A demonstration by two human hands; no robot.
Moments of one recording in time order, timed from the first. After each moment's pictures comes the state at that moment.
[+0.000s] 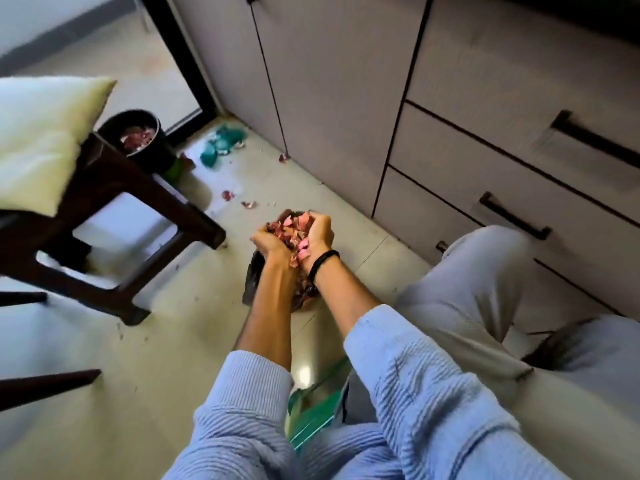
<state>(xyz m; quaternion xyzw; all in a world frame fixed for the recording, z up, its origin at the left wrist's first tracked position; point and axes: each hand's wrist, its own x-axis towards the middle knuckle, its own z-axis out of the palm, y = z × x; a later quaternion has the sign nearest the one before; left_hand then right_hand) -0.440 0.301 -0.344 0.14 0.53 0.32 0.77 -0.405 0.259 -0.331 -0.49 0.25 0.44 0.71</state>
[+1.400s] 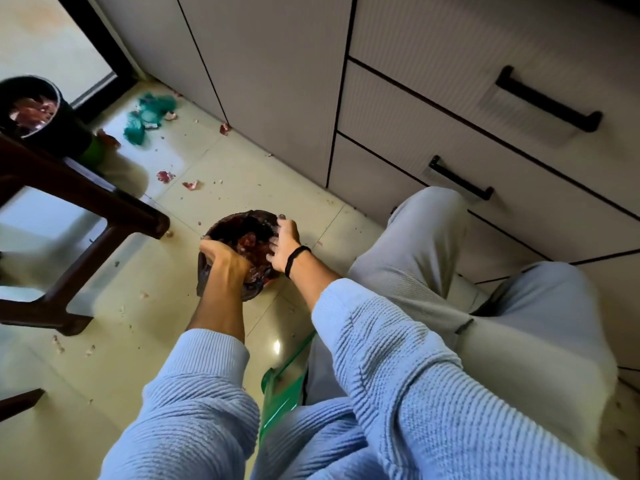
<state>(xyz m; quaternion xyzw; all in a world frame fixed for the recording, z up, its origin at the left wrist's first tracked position) -0.452 0.310 -0.414 0.11 0.67 0.23 0.70 -0.392 0.250 -0.447 -0.52 0.28 0.51 0.63</state>
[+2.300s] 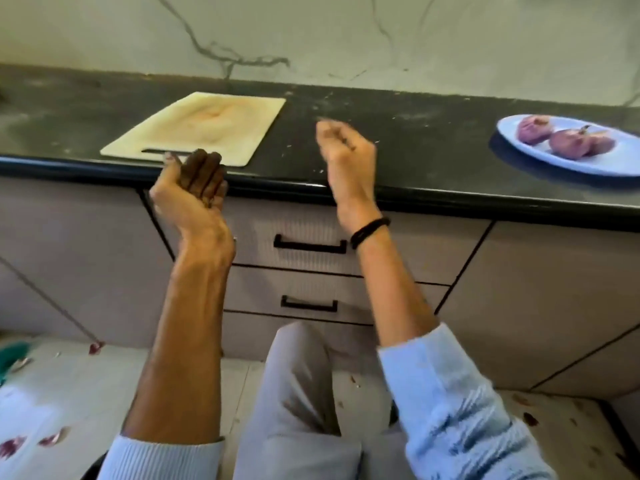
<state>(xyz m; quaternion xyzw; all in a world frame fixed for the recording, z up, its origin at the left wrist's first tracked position) -0.230 0.131 -0.093 0.38 0.12 0.27 0.87 -0.175 -0.031 -0.074 -0.68 -0.08 -0.17 0.71</state>
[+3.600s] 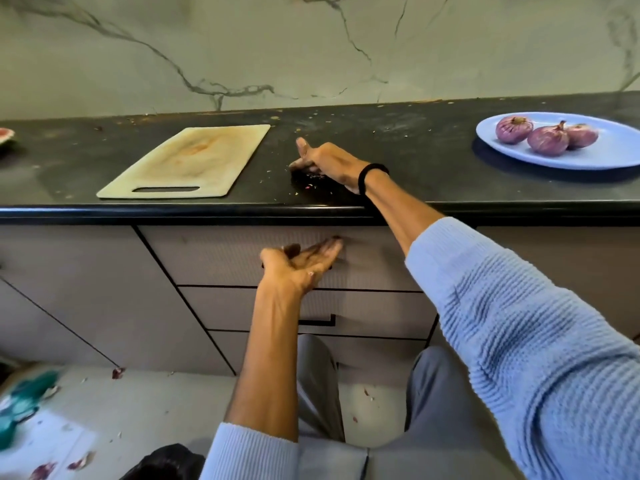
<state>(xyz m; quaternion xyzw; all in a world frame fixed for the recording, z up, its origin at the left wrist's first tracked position) -0.204 0.020 -0.135 0.19 0.29 -0.14 0.93 -0.050 -0.092 -0.066 -0.86 -0.21 0.11 0.45</state>
